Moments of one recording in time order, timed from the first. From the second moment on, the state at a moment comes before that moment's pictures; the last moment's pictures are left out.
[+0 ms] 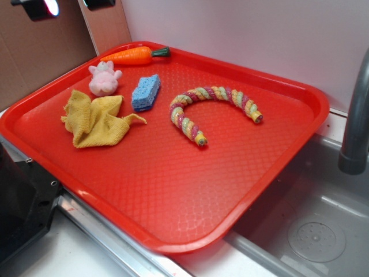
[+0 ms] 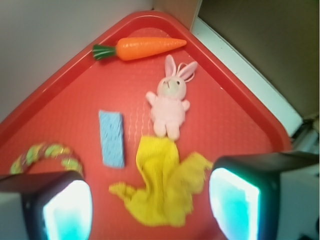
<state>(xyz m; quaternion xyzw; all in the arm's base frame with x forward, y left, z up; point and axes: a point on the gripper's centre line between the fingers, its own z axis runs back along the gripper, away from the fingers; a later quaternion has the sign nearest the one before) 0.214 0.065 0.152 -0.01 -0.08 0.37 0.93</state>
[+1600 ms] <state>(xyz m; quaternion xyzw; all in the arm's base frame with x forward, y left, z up) 0.254 0.124 0.013 0.04 -0.07 0.49 0.87</state>
